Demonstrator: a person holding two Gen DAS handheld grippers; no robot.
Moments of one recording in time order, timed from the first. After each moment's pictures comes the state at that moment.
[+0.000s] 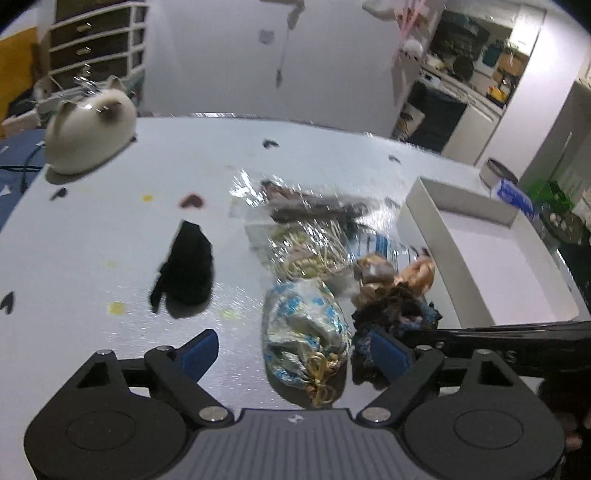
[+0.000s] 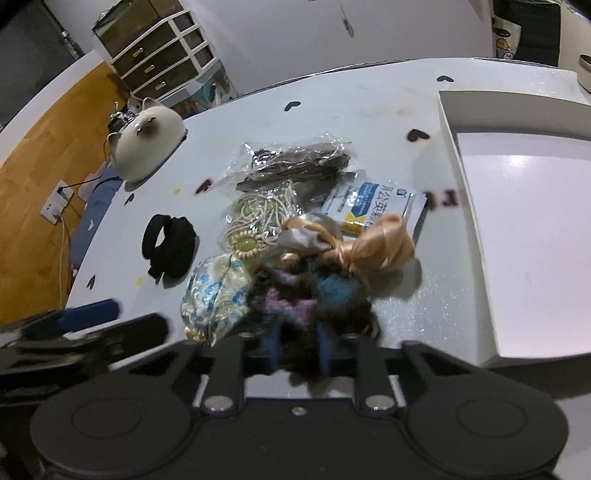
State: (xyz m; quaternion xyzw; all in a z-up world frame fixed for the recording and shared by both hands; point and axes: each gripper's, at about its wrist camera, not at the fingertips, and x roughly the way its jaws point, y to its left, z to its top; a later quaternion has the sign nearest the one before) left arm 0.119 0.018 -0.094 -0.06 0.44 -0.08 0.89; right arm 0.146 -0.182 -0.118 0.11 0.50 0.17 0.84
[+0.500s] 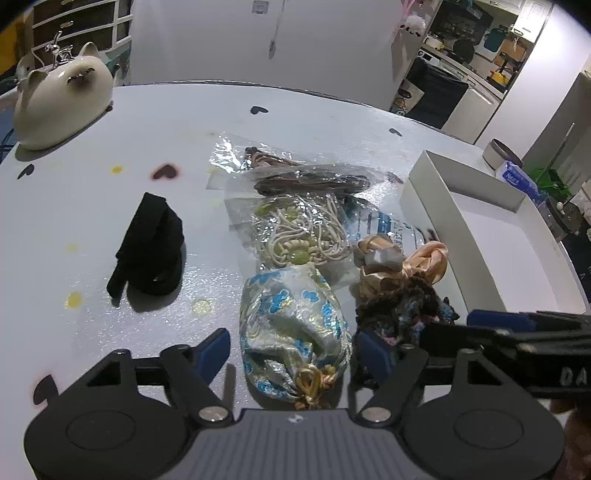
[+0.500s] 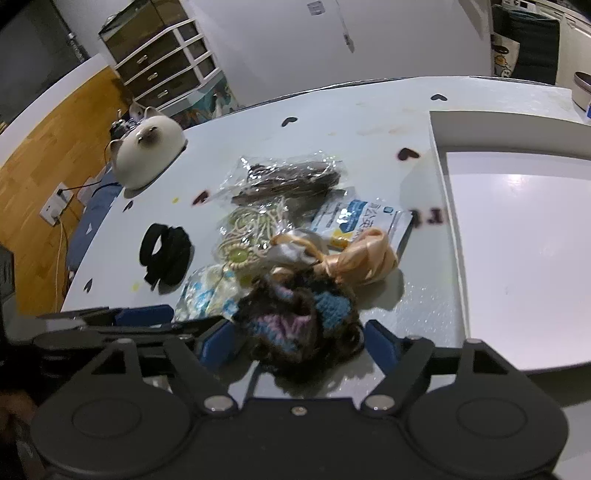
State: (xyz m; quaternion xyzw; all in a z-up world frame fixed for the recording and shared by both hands) left arm 0.152 0.009 -0.130 -0.07 0.48 -0.10 0.87; right arm 0.147 -0.193 -0.111 0.10 0.48 0.16 0.86
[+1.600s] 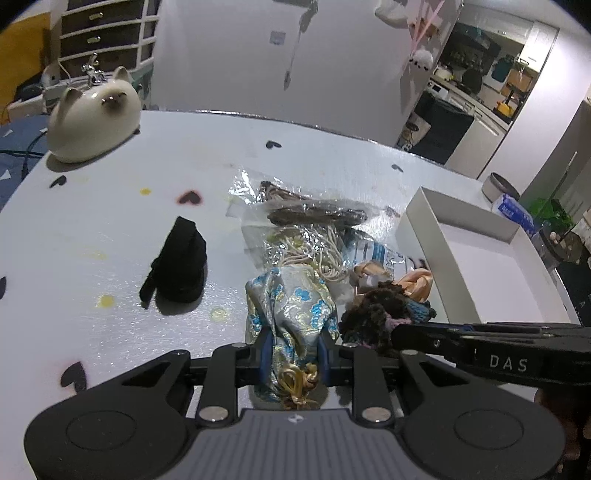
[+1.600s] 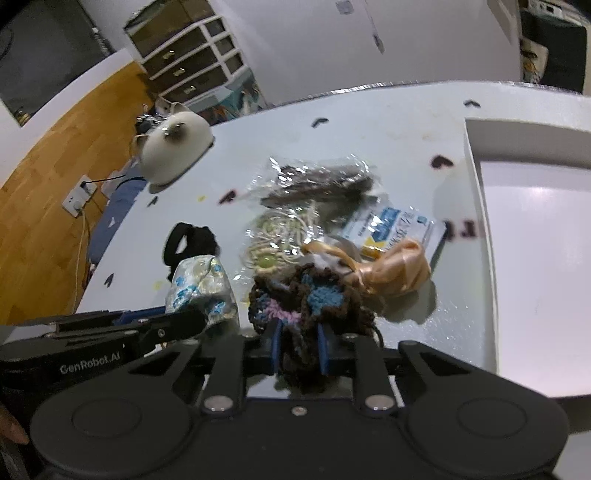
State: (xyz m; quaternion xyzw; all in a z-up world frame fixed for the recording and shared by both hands) left arm 0.121 0.018 -0.097 -0.09 0.44 -0.07 0.89; right arm 0.149 -0.182 -0.108 0.10 0.47 0.21 0.85
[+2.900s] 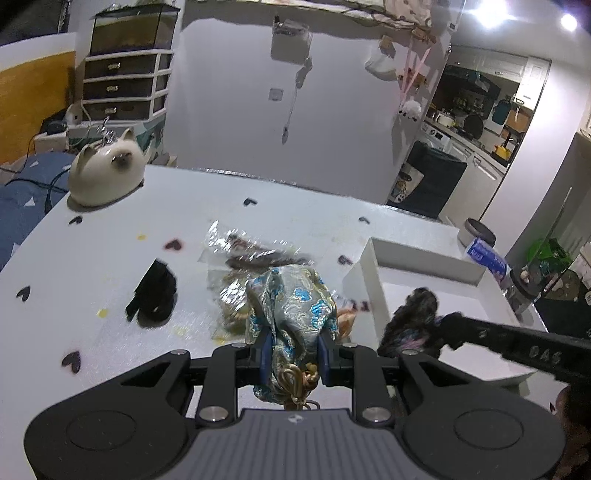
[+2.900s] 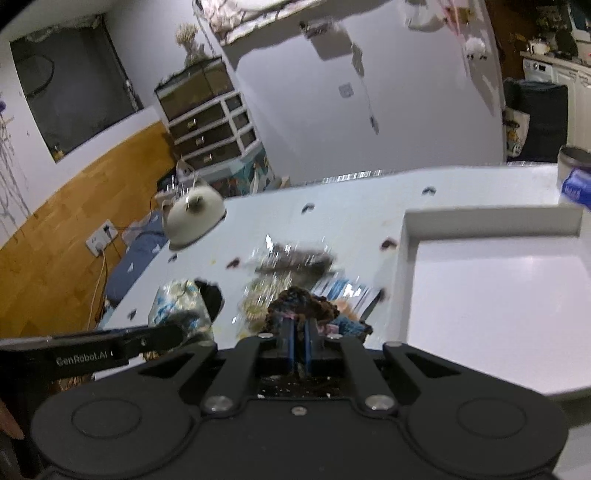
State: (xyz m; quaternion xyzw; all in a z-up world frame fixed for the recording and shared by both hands) left arm 0.060 -0.049 -0.030 -0.10 0.37 -0.04 0.92; right arm 0.091 -0.278 -0.034 0.11 0.35 0.22 0.90
